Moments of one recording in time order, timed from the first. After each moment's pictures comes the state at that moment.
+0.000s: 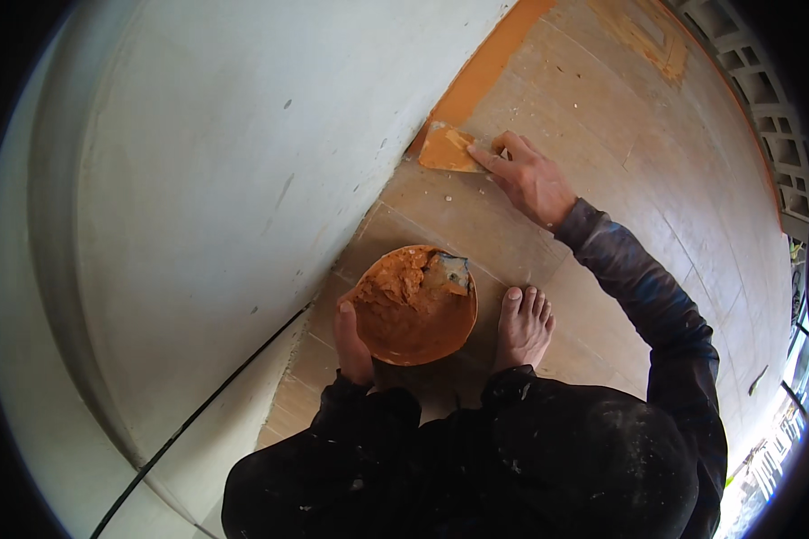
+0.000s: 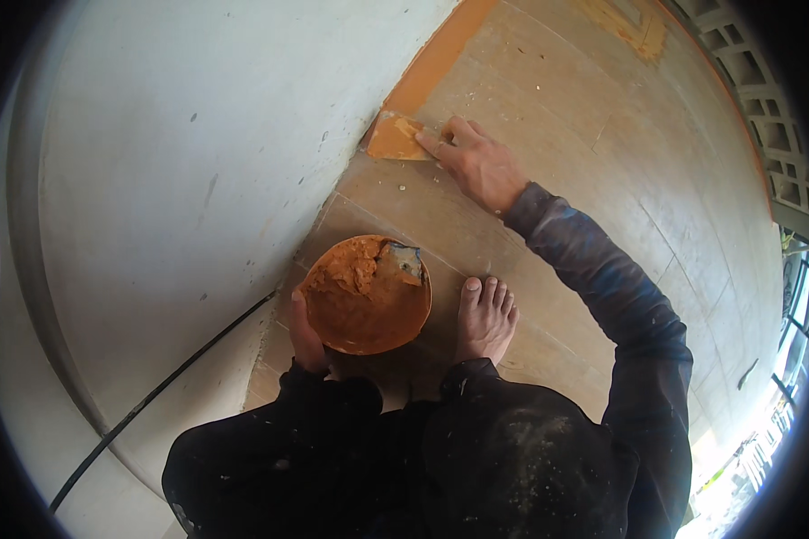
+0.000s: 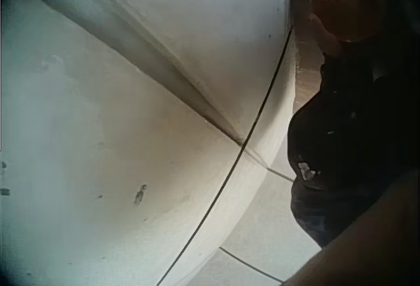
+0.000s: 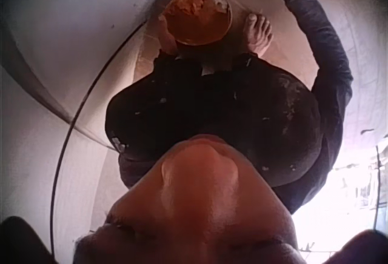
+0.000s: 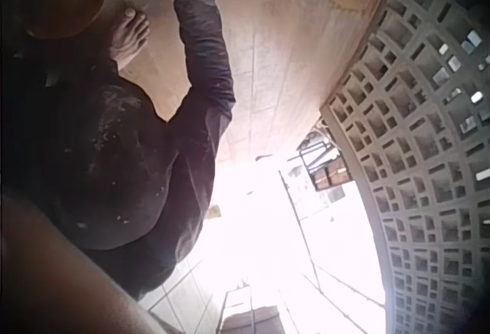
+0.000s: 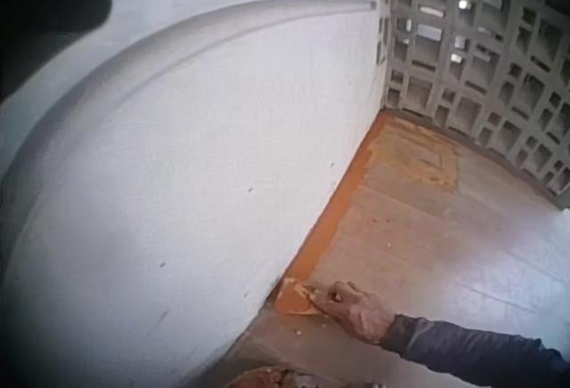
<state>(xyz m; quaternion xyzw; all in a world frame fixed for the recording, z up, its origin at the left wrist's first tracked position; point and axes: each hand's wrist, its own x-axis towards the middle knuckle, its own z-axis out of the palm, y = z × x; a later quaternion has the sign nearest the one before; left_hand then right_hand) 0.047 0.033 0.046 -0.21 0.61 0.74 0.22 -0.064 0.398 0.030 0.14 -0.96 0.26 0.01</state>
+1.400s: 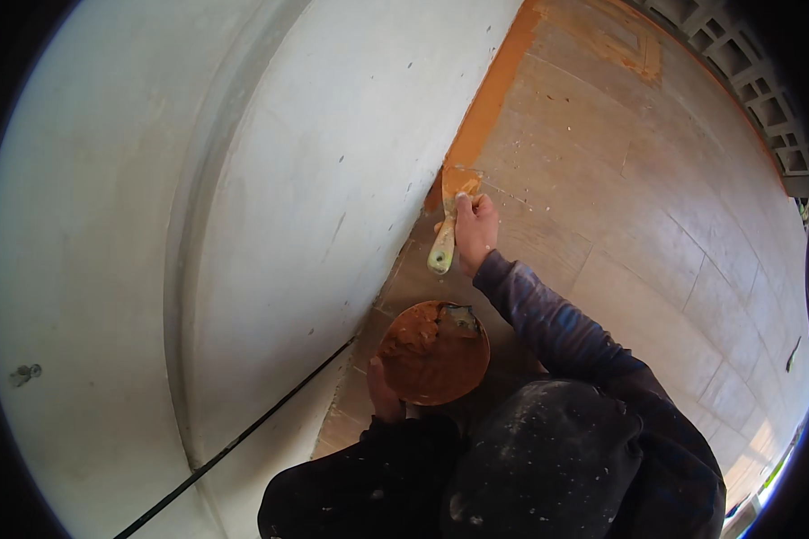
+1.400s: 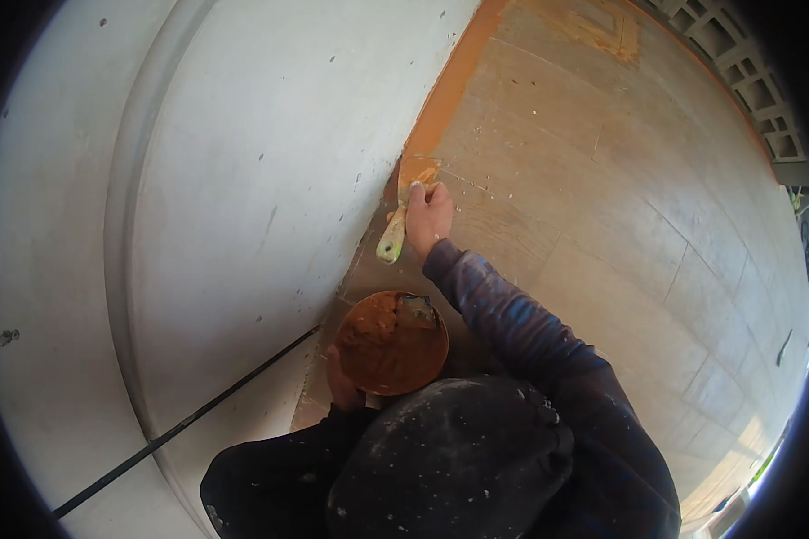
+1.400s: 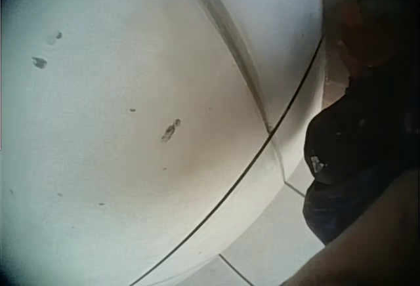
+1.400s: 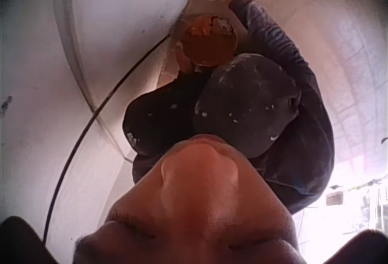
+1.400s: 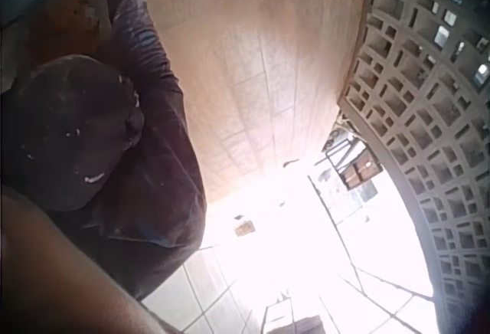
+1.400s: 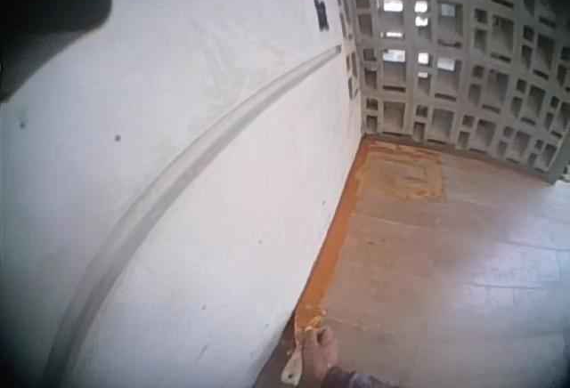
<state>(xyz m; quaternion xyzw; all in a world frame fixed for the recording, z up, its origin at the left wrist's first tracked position) 0.080 -0.001 0.048 -0.23 0.54 0.77 0.26 -0.087 0.260 0.004 -0.41 -0.42 0.80 0.09</state>
